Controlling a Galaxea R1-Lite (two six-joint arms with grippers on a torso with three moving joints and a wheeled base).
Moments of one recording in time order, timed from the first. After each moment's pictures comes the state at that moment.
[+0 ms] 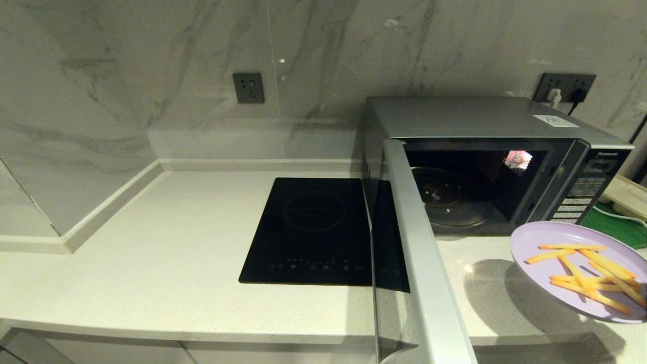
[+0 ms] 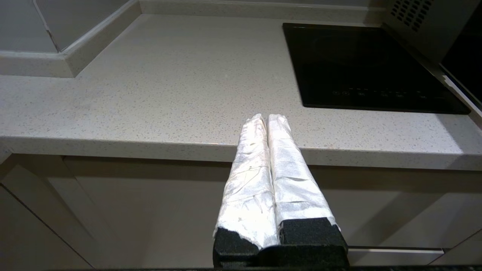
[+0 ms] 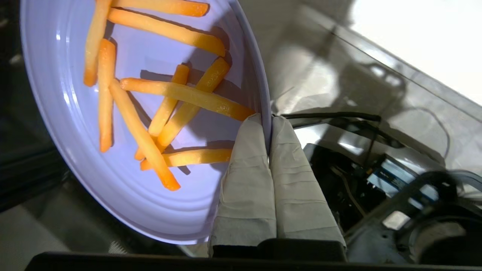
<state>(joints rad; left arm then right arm) 0.00 0.00 0.00 -0.01 0.01 -0.05 -0.31 1.24 -0.90 0.64 -0.01 0.90</state>
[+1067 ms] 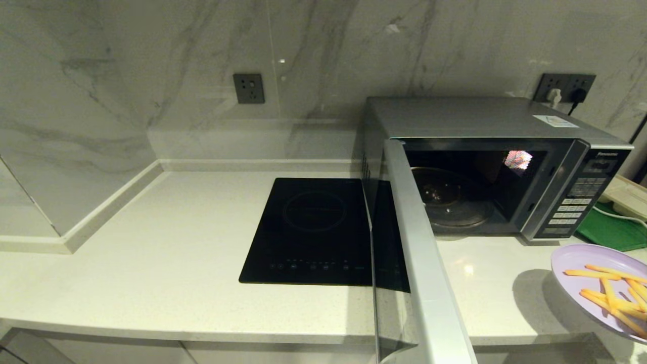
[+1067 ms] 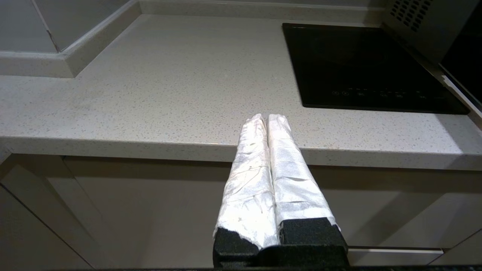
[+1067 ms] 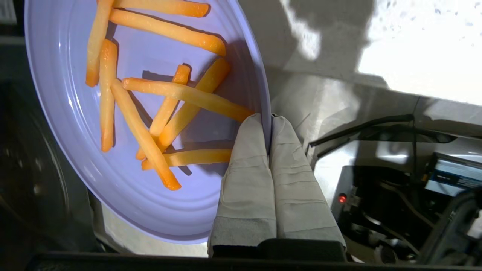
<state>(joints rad) 0.00 0.00 0.00 -0.01 0.01 -0.05 -0.50 1.27 -0.61 0.29 -0.06 1.09</state>
